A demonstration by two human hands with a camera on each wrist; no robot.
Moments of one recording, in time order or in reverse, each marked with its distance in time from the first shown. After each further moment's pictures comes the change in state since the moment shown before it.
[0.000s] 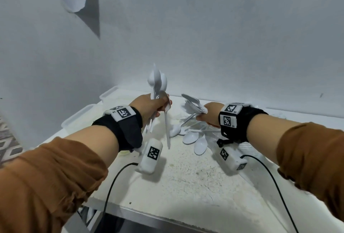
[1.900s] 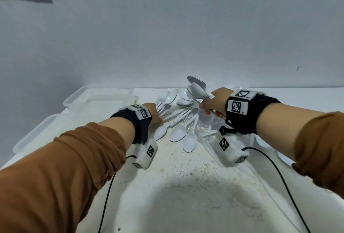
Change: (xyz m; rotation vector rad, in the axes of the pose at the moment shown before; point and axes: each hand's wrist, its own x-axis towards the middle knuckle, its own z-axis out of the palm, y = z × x) left_hand 0.093 -0.044 0.057 1.301 -0.311 -0.083; right_hand -0.011 0.042 -0.013 0.398 0.101 0.190
